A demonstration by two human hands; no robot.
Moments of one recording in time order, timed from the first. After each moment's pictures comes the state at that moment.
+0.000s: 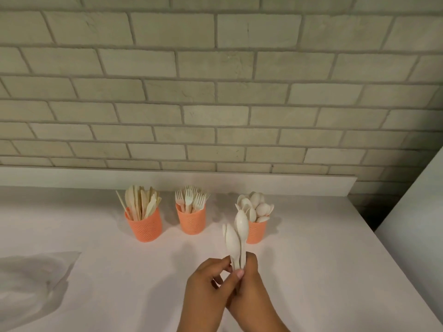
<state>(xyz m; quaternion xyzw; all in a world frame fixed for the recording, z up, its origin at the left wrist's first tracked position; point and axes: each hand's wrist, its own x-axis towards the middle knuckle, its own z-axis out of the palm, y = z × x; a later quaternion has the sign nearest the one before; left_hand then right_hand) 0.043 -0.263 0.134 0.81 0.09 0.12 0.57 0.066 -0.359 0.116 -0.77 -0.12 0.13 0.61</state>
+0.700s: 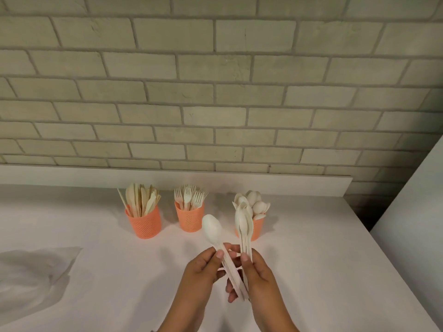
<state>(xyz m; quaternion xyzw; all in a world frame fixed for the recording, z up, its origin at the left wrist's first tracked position) 0.038 -0.261 0.152 0.63 0.13 0.02 0.76 0.064 -0.378 0.133 -0.66 -0.05 0.14 0.74</state>
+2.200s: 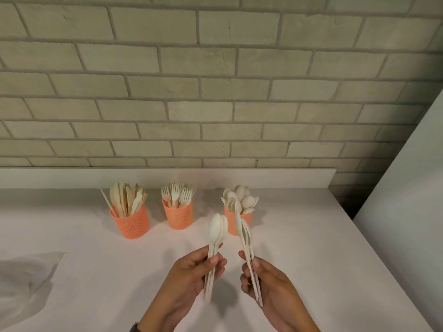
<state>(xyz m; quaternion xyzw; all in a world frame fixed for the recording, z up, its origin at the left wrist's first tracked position) 0.049 -0.245 0.132 0.52 0.11 -0.09 0.84 0.067 -0.424 0.106 -0.49 0.04 0.22 0.84</state>
